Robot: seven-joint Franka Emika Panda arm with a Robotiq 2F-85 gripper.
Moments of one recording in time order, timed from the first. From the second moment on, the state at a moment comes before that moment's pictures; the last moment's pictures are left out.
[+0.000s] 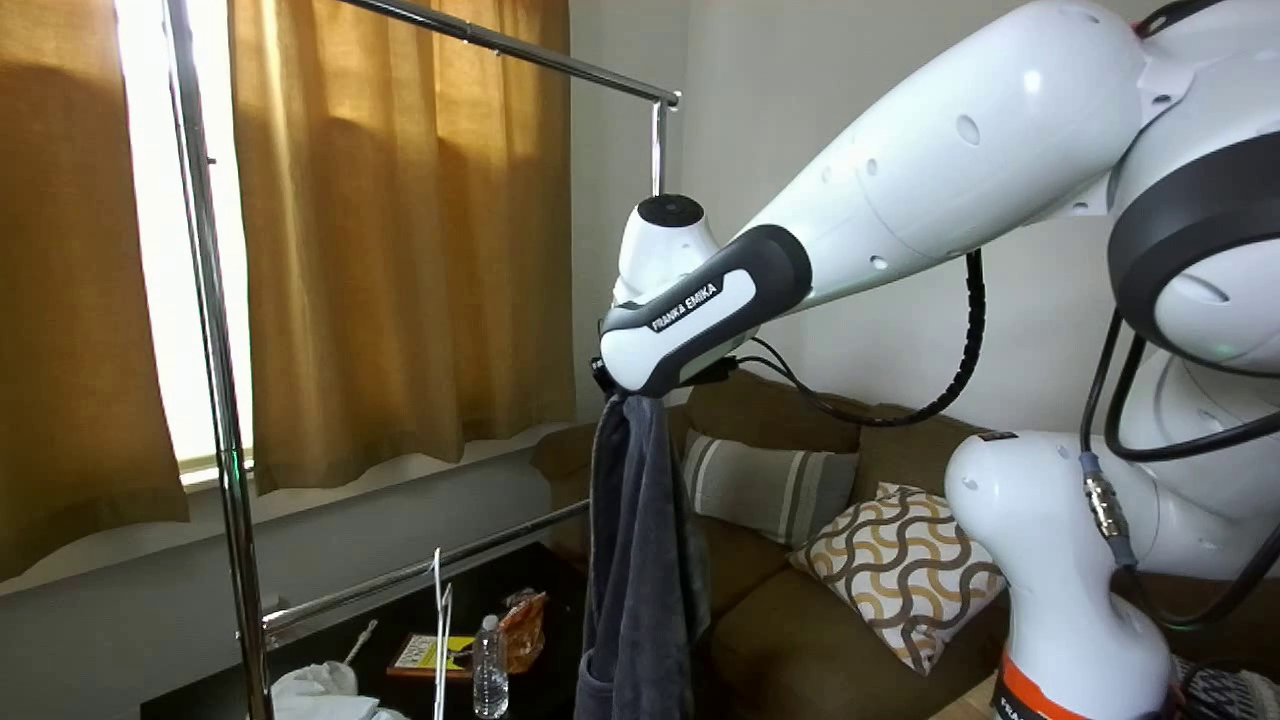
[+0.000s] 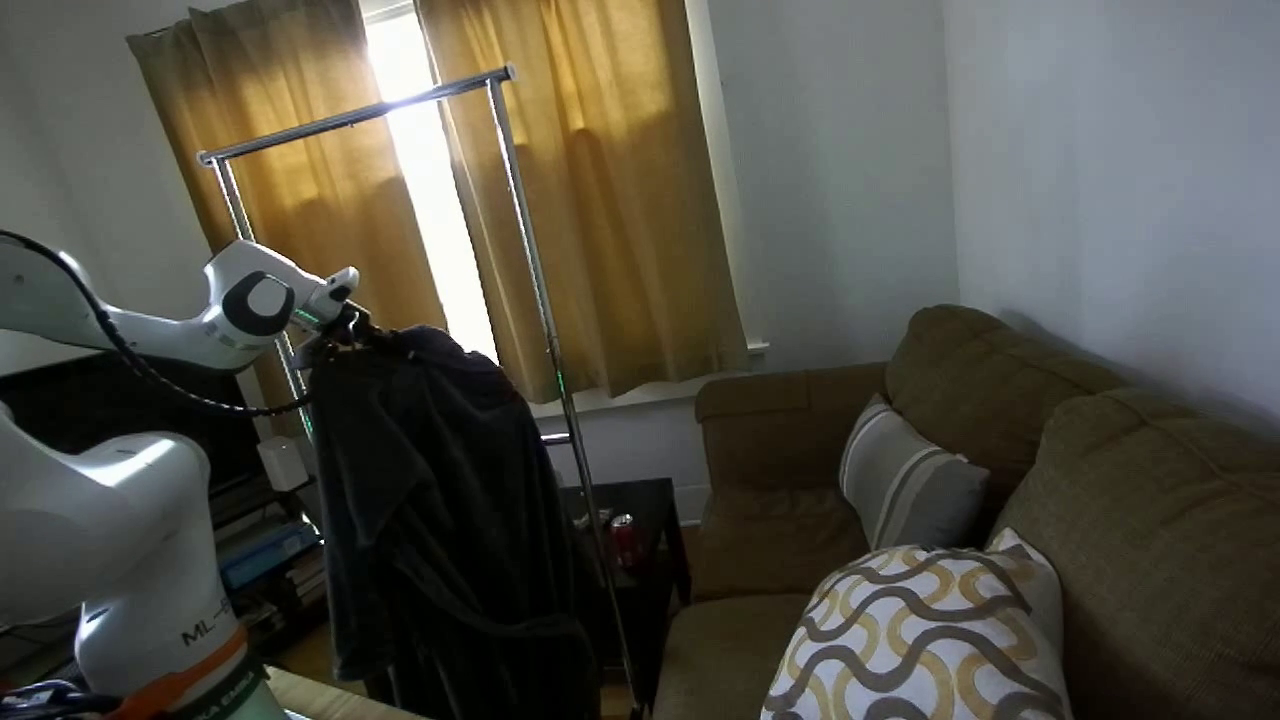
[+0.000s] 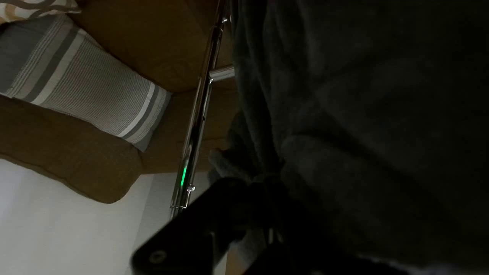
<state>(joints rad) 2.40 0.76 -1.95 -2.47 0.37 2.70 0.40</state>
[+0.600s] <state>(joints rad) 2.40 0.85 -2.10 -2.37 0.30 2.70 0.19</state>
